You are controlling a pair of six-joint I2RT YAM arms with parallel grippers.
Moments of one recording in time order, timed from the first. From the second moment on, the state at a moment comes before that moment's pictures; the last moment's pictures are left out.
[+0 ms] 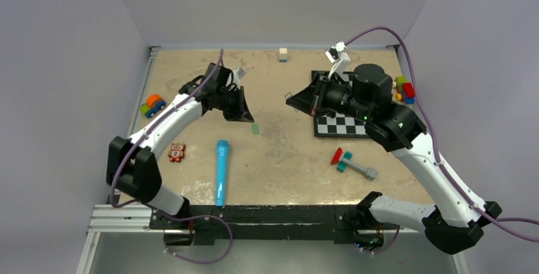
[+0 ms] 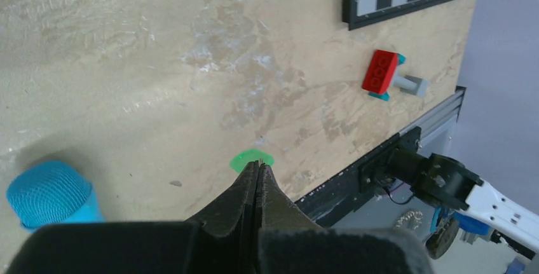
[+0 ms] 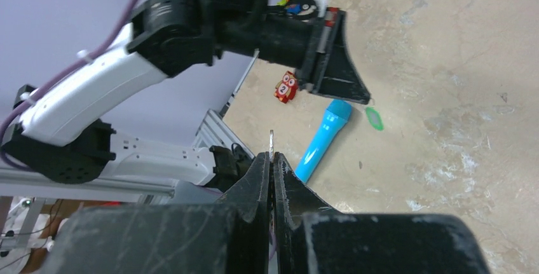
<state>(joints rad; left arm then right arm) -0.43 1.46 1.26 -0.71 0.42 -0.56 0.67 1.10 1.42 -0.58 -0.27 0.66</state>
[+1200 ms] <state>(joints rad) -0.37 1.30 1.27 -0.80 0.24 -0.41 0.67 1.41 1.26 -0.53 -0.31 0.58</state>
